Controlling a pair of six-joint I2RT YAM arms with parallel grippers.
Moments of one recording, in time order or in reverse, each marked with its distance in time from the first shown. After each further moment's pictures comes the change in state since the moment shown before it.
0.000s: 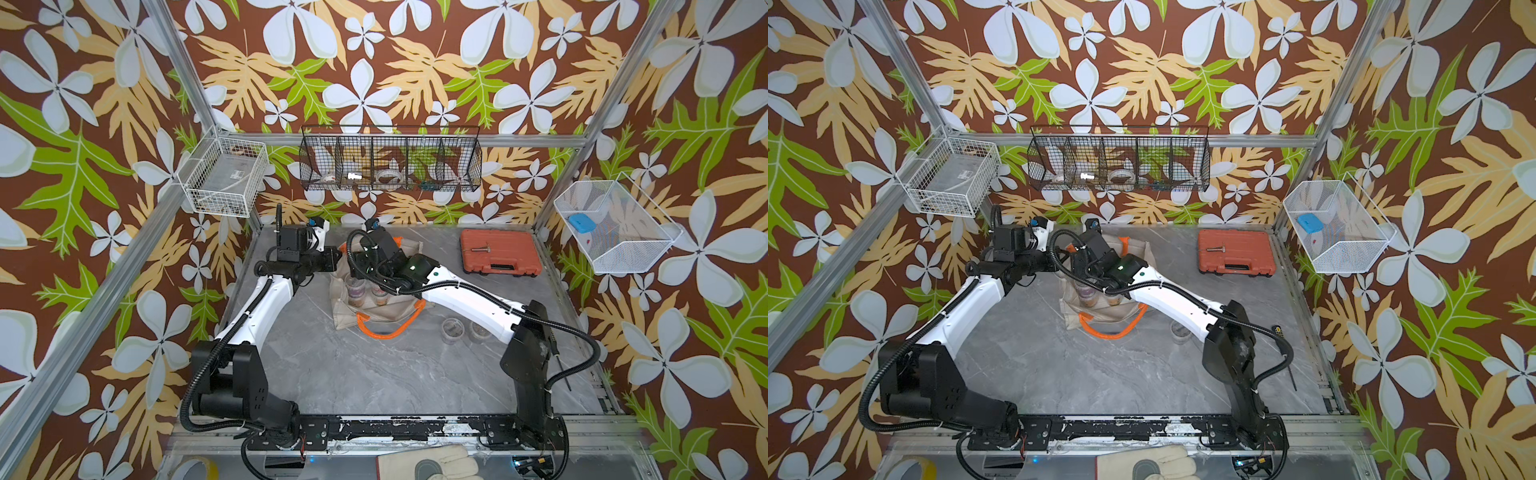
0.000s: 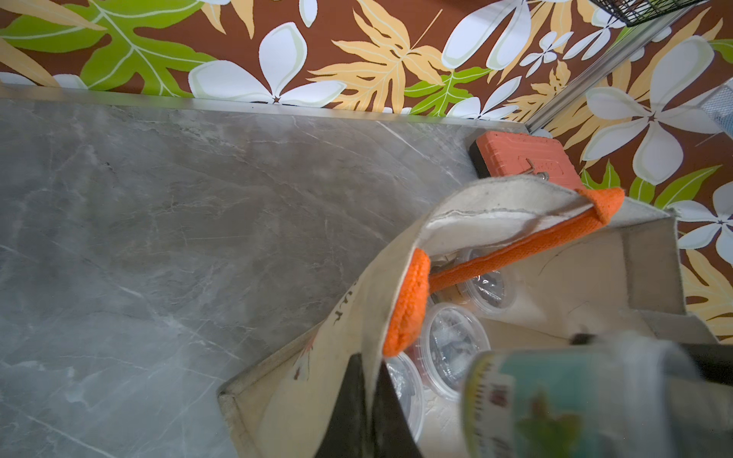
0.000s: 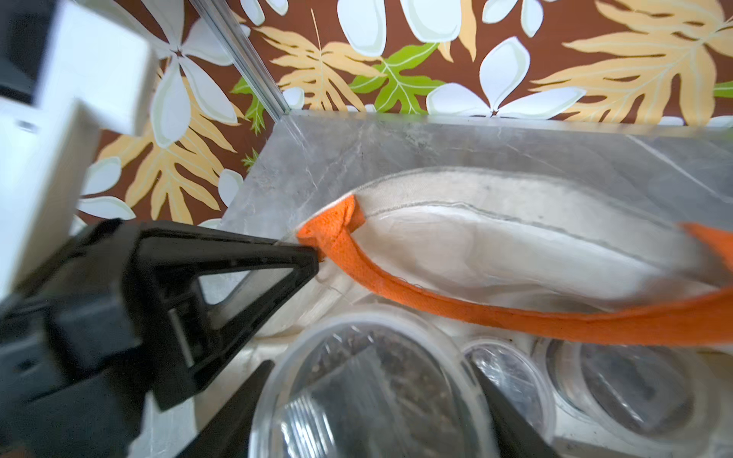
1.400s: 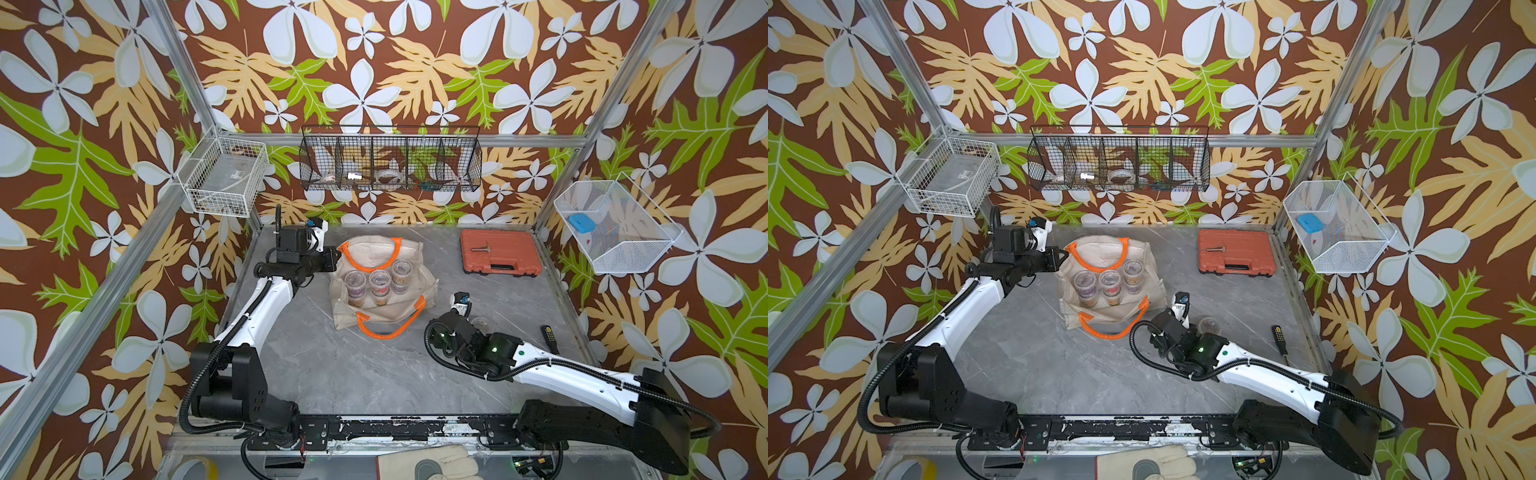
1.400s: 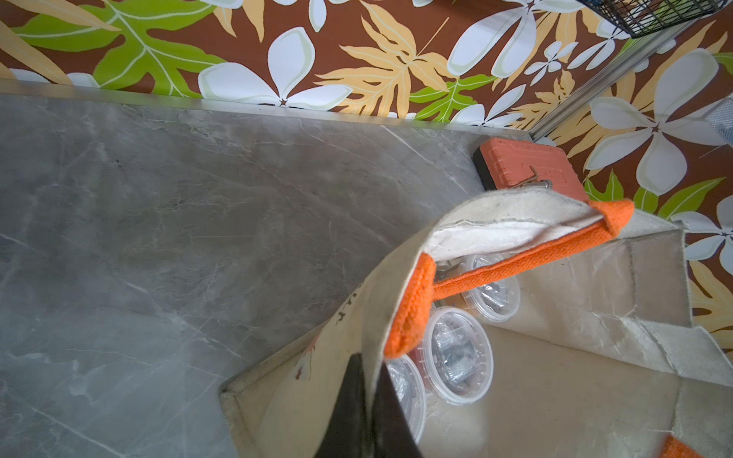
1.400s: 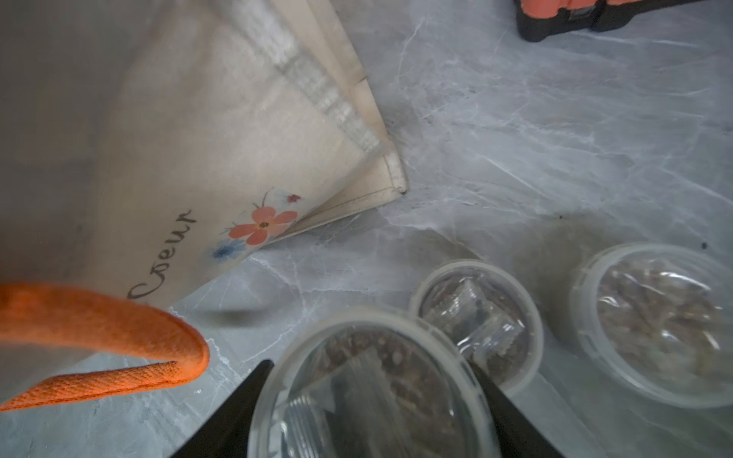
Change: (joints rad) left arm 0.000 -0.011 -0.015 0.015 -0.019 -0.022; right arm 0.029 -0.729 -1.154 0.125 0.210 0.354
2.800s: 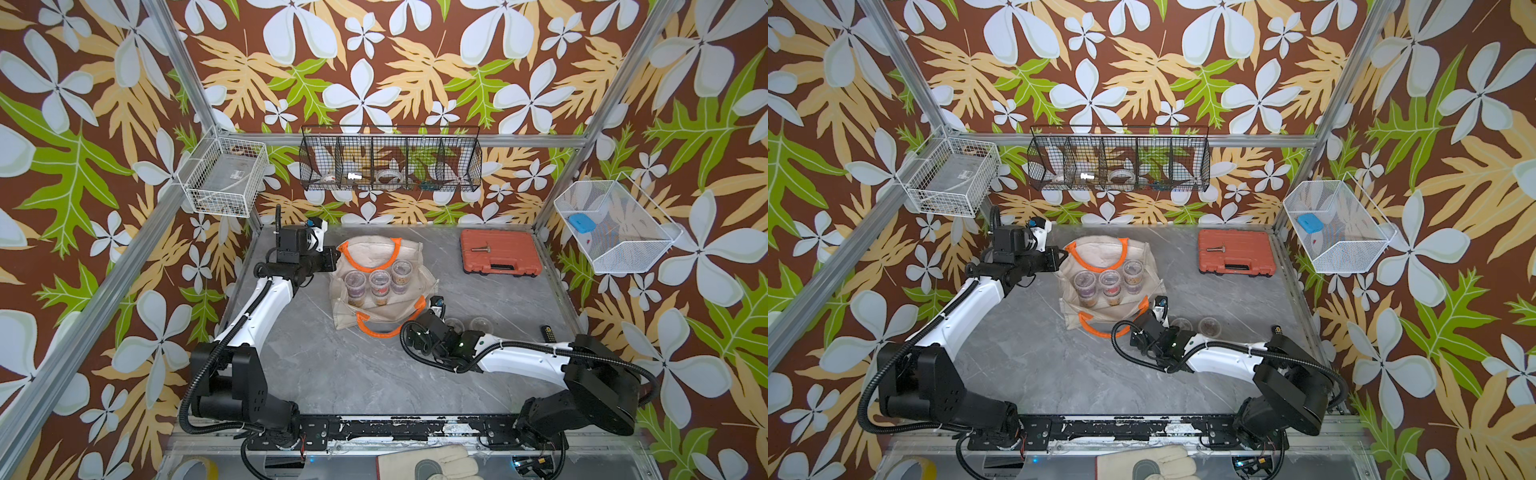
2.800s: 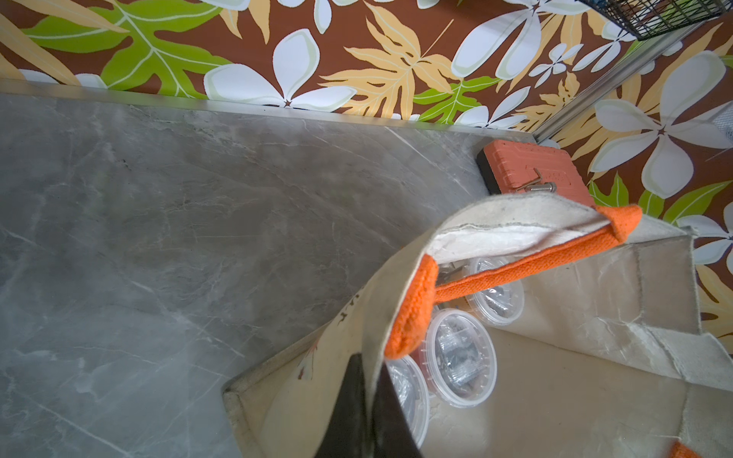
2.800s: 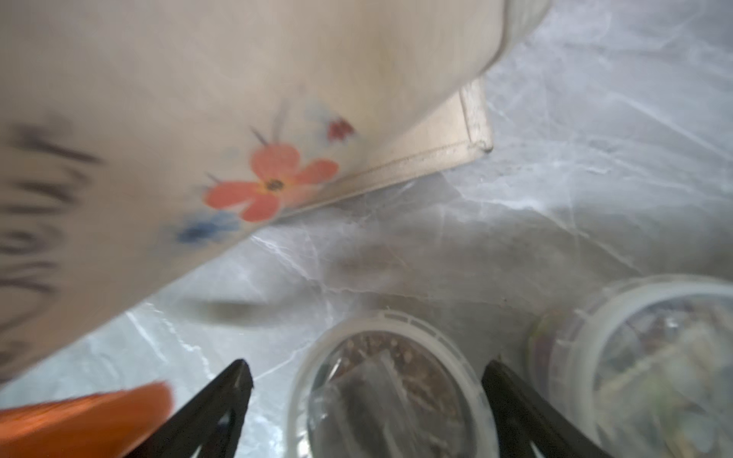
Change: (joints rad) left arm 0.000 0.000 0.000 0.001 -0.011 -0.003; right arm 0.005 0.241 0.012 0.216 -0.064 -0.014
